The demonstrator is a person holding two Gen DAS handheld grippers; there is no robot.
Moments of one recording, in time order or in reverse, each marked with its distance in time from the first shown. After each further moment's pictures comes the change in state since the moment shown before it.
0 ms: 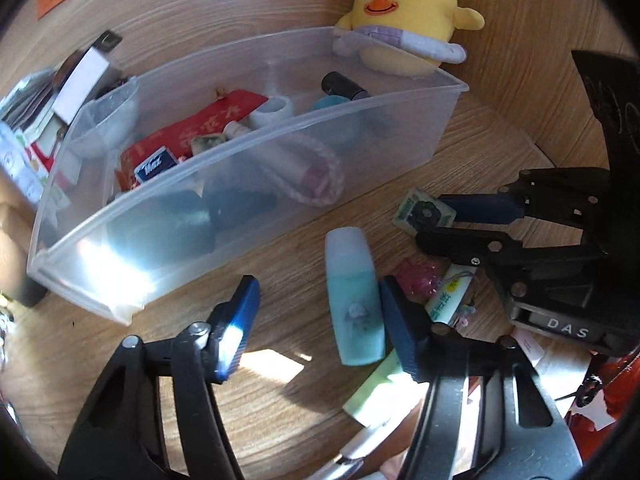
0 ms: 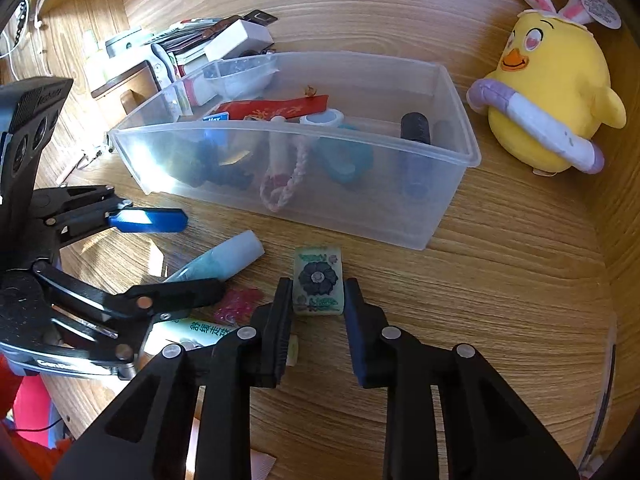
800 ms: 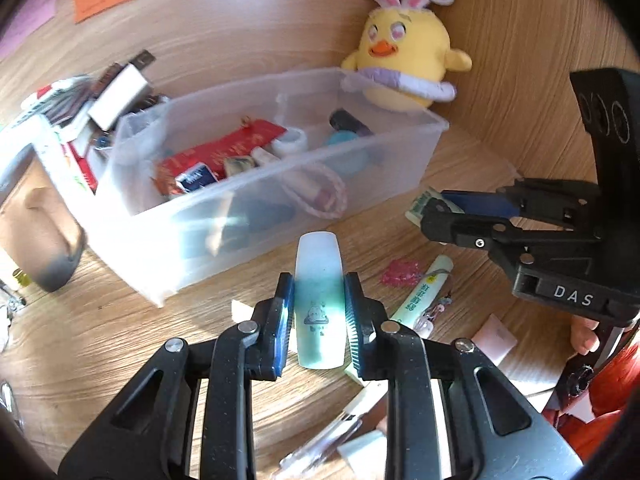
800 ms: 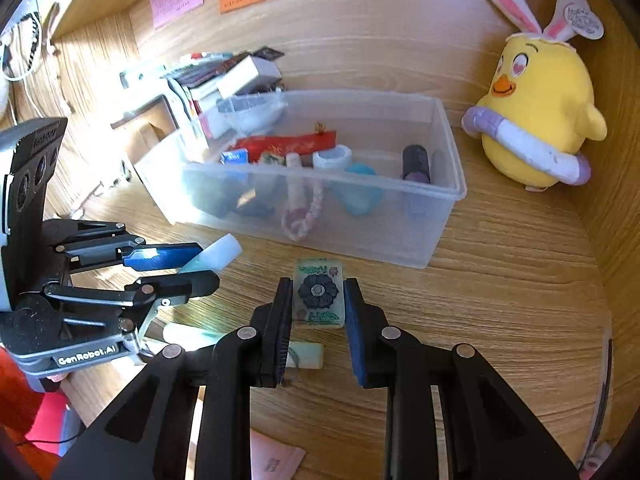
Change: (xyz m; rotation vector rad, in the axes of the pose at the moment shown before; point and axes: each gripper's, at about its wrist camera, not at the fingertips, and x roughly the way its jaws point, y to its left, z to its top) left arm -0.042 0.014 -0.016 -0.057 -0.126 -0.019; right arm -0.036 0.010 -0.003 0.043 -0.128 0.031
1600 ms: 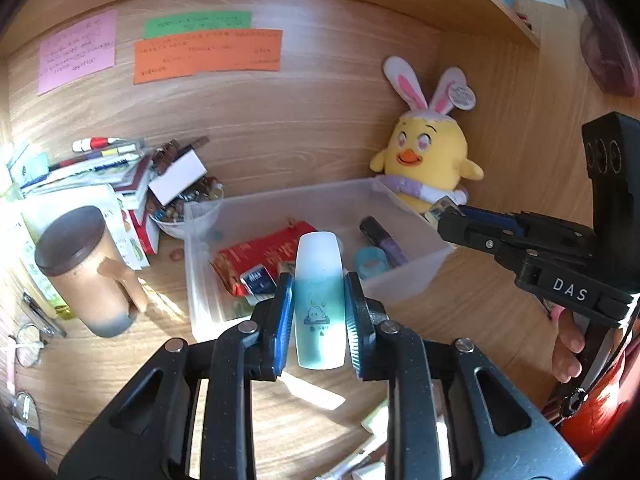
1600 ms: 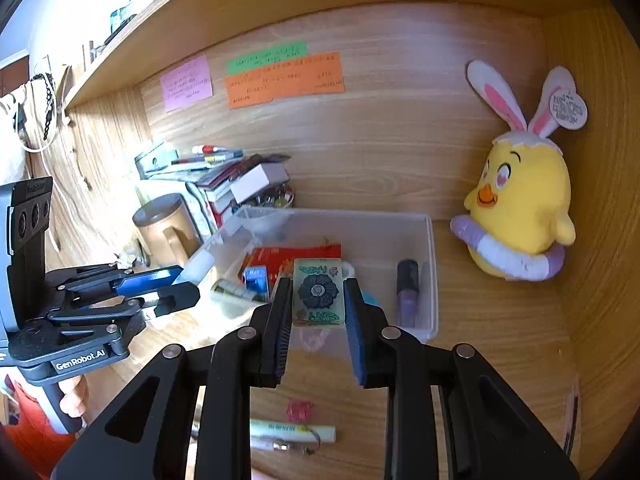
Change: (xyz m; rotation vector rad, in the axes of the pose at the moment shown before) left arm -0.063 0.029 0.042 -0.095 -0.231 0.049; right arm -0.049 0.009 0.060 0.020 -0.225 -0.011
